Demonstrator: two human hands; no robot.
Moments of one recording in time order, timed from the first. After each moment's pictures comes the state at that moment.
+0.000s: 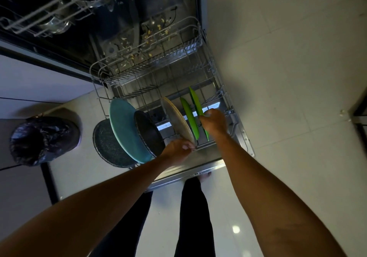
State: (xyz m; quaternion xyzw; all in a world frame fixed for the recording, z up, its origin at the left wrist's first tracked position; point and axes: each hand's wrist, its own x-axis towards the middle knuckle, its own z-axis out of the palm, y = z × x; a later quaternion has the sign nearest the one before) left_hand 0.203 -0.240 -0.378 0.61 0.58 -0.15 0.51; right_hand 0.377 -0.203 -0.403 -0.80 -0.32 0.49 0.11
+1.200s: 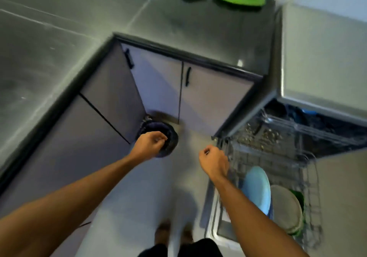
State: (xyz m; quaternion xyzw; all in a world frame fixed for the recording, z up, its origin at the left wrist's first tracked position) left_hand -0.480 -0.234 -0.073 0.52 0.75 0.24 0.34; right_hand -0.242 -0.187 -0.062 -0.72 -0.63 0.29 0.03
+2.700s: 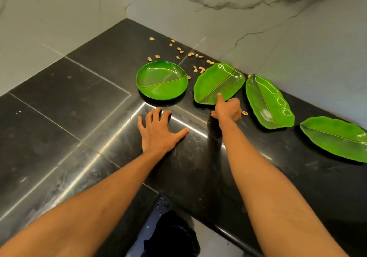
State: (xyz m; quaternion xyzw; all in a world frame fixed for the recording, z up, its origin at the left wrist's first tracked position) left_hand -0.845 0.214 0.014 0.42 0.88 0.21 0.03; right_hand -0.727 0.407 0.037 -0.72 -0.50 0.38 0.30
